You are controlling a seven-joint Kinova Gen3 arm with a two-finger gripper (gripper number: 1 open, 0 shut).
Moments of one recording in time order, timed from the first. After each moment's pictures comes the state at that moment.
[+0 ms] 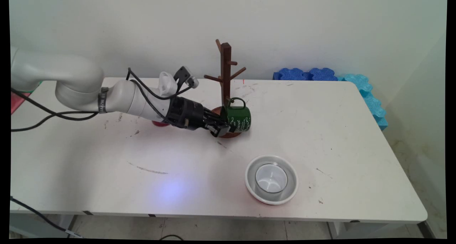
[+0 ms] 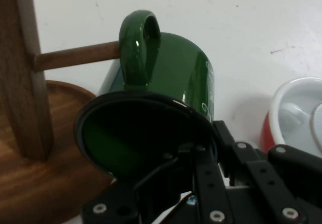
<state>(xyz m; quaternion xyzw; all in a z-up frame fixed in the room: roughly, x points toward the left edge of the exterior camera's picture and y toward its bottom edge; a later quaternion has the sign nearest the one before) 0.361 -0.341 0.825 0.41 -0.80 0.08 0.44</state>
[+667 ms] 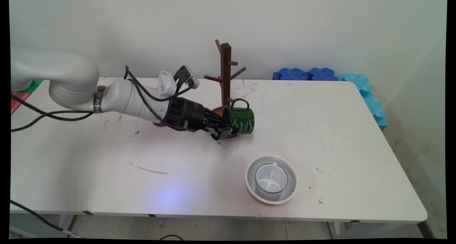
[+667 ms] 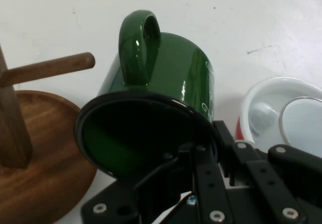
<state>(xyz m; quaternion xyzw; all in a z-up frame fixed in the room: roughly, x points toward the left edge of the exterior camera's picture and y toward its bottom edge) 0.352 -0.329 0.840 0.39 -0.80 0.08 0.44</state>
